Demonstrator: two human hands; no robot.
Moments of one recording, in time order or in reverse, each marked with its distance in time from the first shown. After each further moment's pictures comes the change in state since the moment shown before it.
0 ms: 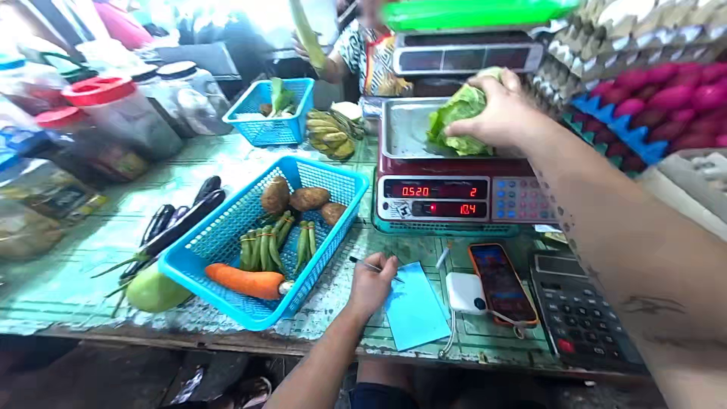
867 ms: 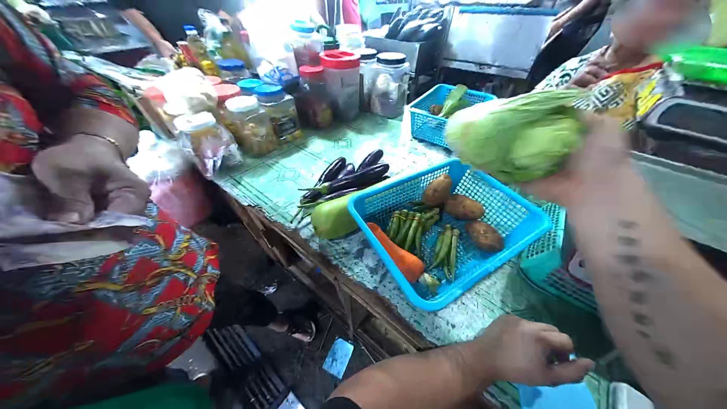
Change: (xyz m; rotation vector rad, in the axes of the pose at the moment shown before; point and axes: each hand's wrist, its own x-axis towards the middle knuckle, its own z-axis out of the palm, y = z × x) left_hand -0.019 -0.001 -0.010 0.331 -0.153 0.572; right_hand -0.050 -0.255 0.121 1.678 -0.642 0.158
